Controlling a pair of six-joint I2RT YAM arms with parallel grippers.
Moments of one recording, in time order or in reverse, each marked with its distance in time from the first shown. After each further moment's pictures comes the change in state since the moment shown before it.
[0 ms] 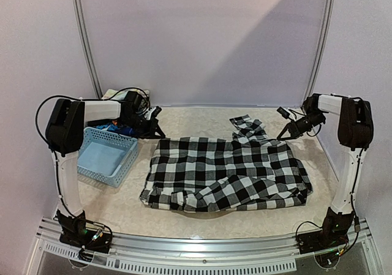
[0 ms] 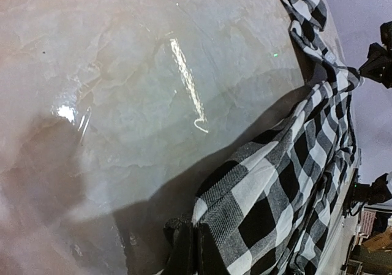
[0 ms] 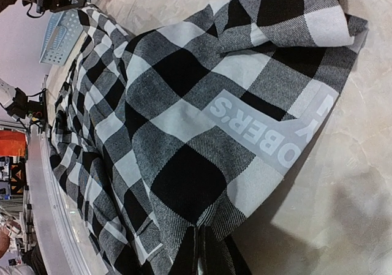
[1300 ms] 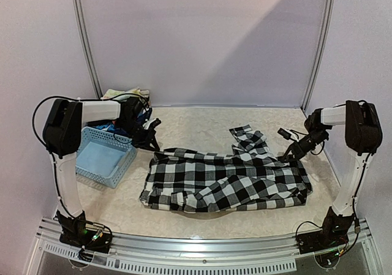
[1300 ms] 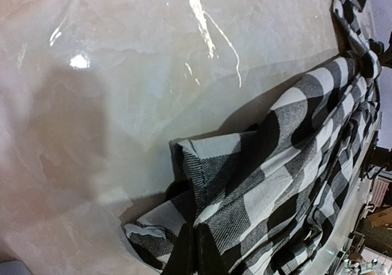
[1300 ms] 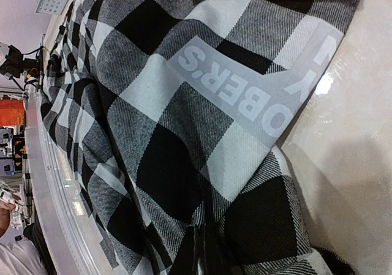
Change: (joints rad) left arm -0.027 -0.045 -0.043 -0.265 -0.072 0.122; right arm -0.005 -0.150 -0.378 0.057 0.079 -0.122
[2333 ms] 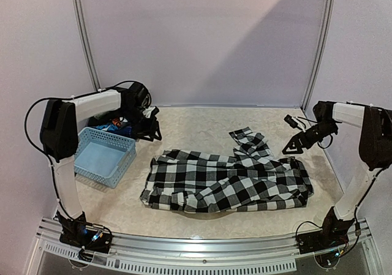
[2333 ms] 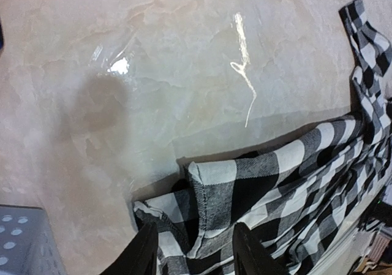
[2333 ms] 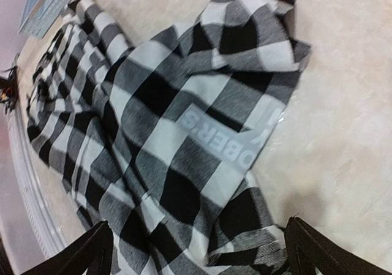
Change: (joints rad) left arm -0.070 -0.064 0.136 -0.105 -0.247 -0.198; right arm 0.000 -0.273 -0.082 0.104 0.056 0.095
